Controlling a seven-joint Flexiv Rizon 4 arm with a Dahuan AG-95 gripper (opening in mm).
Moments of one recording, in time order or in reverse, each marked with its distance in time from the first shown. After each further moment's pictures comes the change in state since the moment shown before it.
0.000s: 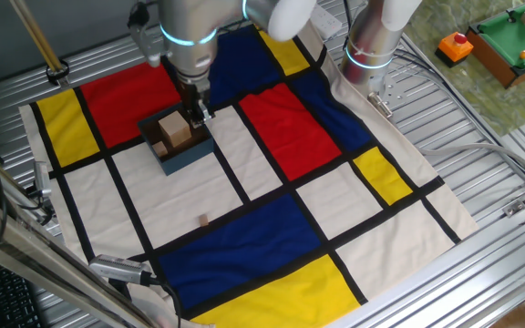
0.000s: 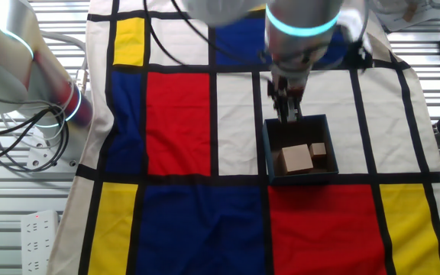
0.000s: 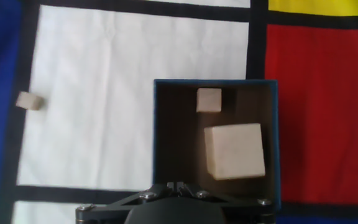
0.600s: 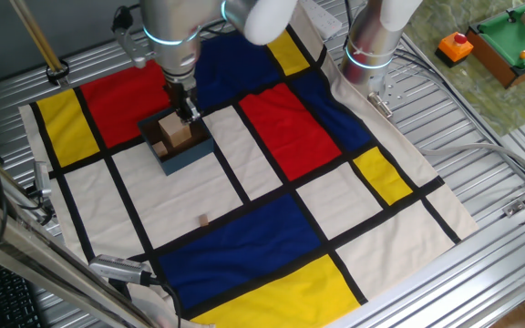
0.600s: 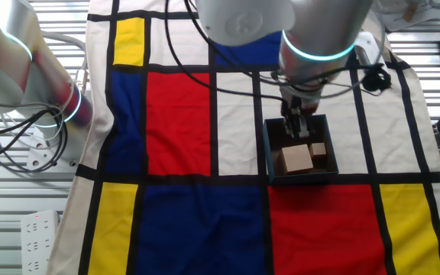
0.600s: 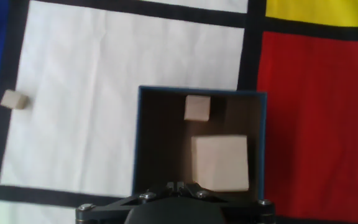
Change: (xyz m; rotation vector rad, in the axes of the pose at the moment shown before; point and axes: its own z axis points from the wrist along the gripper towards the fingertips) arm -0.011 -0.028 0.006 -0.007 0.025 -0.046
